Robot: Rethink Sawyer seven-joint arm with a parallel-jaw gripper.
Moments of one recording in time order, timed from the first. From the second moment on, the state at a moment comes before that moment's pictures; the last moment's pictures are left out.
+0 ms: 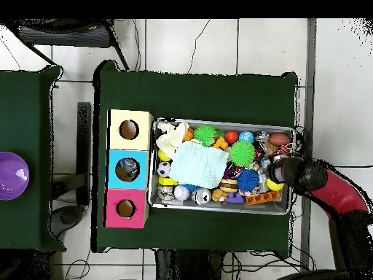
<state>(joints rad) -0.85 -0.35 0.16 1.40 -0.27 0.56 2.47</state>
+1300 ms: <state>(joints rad) -0.88 -0.36 0.17 1.46 -0.28 0.50 2.47</state>
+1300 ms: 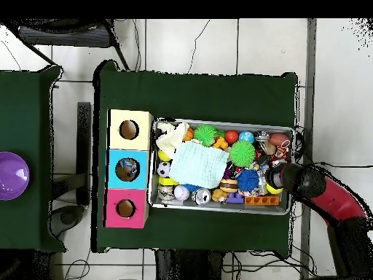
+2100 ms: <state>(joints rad) -0.82 -0.38 0.13 1.46 -0.29 0.50 2.47</state>
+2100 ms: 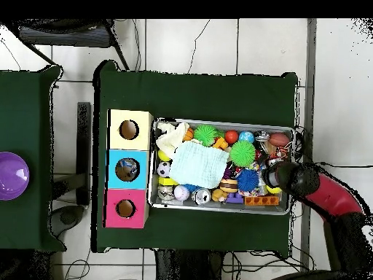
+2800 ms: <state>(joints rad) -0.82 -0.48 0.13 1.54 -0.29 0.50 2.47</state>
